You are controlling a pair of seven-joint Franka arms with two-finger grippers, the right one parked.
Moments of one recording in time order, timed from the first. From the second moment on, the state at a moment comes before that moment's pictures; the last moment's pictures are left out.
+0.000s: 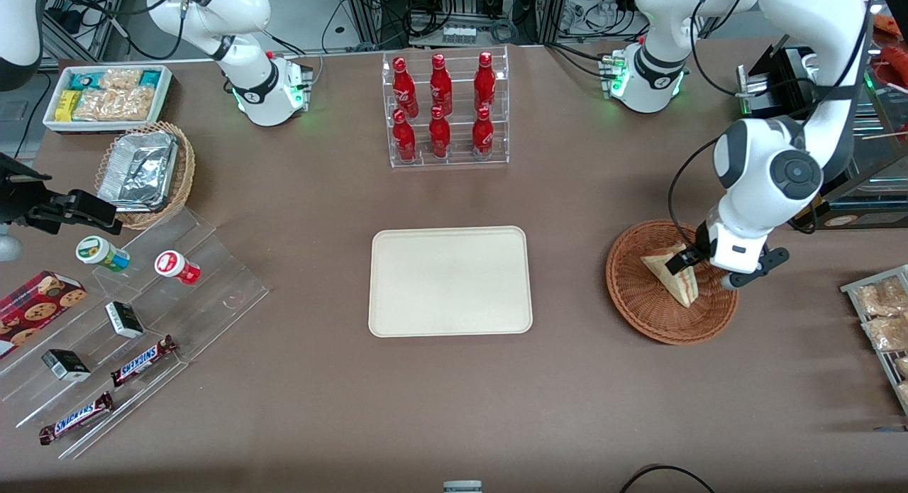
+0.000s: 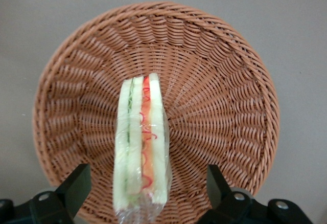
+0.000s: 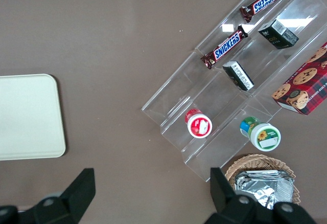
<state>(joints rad) -0.03 0.17 -0.06 -2.23 0.02 2.44 -0.60</state>
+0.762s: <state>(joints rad) -0.04 0.26 -0.06 -2.30 0.02 2.54 -0.62</state>
